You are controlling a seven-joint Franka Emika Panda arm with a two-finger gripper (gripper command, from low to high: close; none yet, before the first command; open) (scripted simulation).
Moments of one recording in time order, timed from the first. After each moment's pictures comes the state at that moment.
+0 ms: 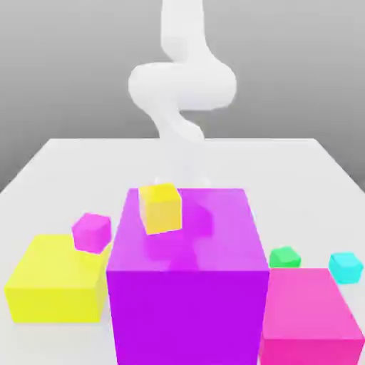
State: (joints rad) arm 0.07 -0.71 0.01 -2.33 0.01 2.34 0.72
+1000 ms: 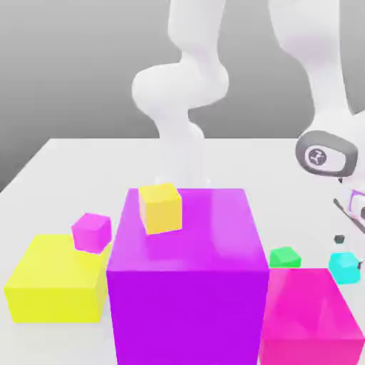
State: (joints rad) arm 0.69 0.39 0.14 -2.54 -0.24 2.92 0.12
